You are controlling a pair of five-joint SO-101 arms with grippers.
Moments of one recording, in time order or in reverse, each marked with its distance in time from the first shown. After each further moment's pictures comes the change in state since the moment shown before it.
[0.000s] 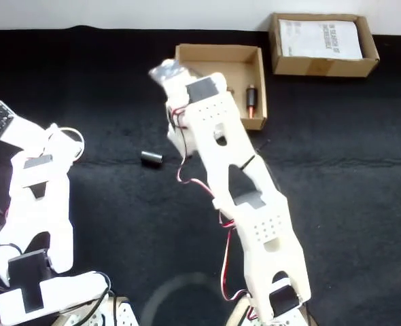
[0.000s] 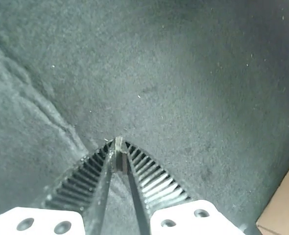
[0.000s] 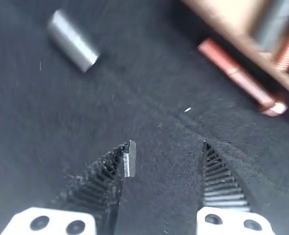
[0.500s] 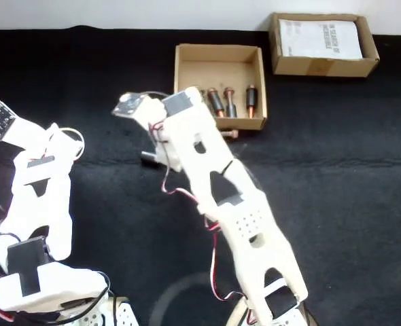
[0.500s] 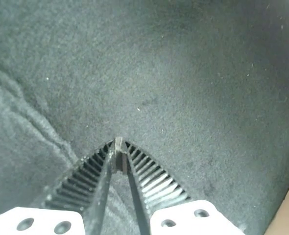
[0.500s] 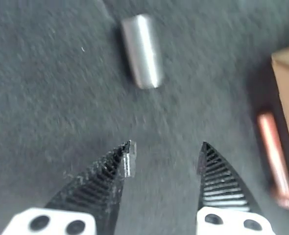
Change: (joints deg) left arm -0.1 5.5 -0.3 -7.3 0.0; right arm -5.3 12.0 -8.7 -3.1 20.8
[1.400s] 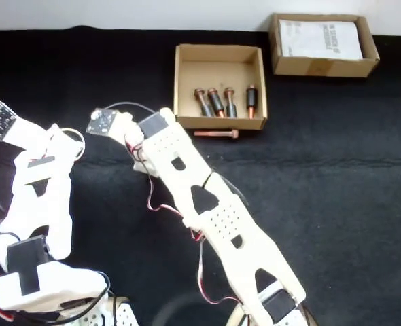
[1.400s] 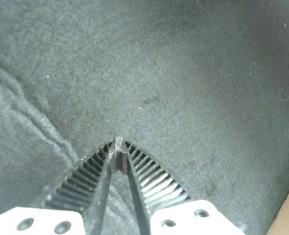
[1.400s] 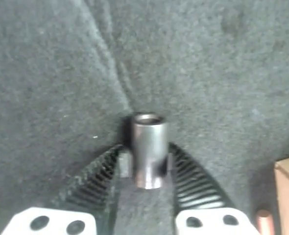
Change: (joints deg) left arm 0.0 0.3 0.0 0.0 0.0; right arm -6.2 14.9 -12.2 -10.4 2.8
